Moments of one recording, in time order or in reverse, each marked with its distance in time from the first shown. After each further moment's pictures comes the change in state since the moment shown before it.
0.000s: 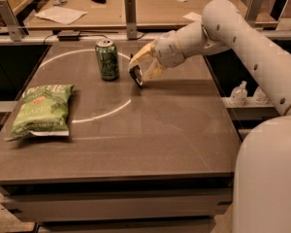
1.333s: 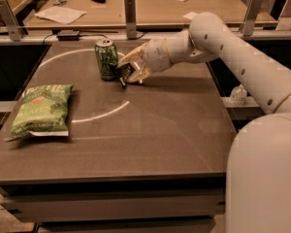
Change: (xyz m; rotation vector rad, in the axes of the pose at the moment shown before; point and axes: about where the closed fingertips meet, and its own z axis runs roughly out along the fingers) arm -0.014 0.001 0.040 -0.079 -0.027 0.187
